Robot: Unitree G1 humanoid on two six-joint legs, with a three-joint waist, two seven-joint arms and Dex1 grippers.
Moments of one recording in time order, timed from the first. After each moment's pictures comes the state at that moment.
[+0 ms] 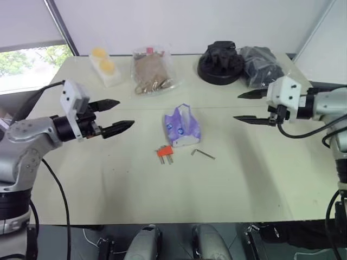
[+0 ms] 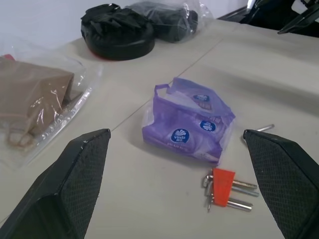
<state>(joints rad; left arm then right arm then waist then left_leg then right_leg) -0.41 0.86 0.23 -0.23 -0.69 0.65 -0.90 -0.70 -0.94 -0.01 0.10 0.23 0.13 1.26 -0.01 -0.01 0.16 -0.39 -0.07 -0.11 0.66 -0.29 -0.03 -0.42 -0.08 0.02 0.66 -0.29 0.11</state>
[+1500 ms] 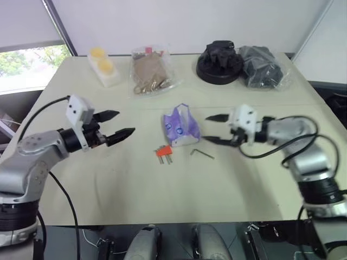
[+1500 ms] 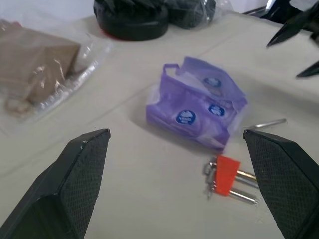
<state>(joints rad) -0.29 0.77 0.24 -0.31 -0.66 0.66 -0.80 -0.49 -0.63 0.15 -0.11 0.17 0.26 0.99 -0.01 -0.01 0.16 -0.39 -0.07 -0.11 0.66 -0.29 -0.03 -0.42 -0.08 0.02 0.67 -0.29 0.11</state>
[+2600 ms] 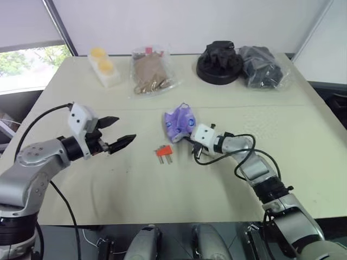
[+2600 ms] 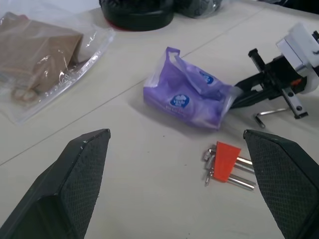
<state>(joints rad) -0.21 0.77 0.25 -0.40 -0.64 0.66 -0.72 -0.56 -0.43 0.24 0.26 -0.11 0.05 0.67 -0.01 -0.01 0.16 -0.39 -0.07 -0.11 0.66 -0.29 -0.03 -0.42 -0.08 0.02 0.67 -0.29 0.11</state>
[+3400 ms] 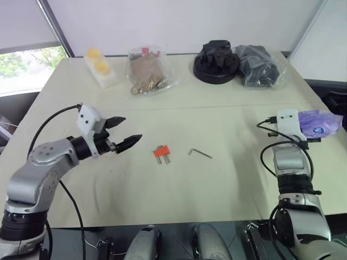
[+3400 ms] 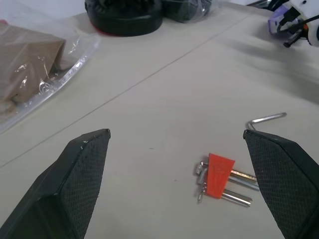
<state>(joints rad) -0.24 0.72 0.19 -0.36 -0.61 0.62 -0.74 -0.59 -0.42 -0.24 0.39 -0.25 0.72 -0.25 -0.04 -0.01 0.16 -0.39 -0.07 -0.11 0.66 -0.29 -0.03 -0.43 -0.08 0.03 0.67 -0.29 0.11</state>
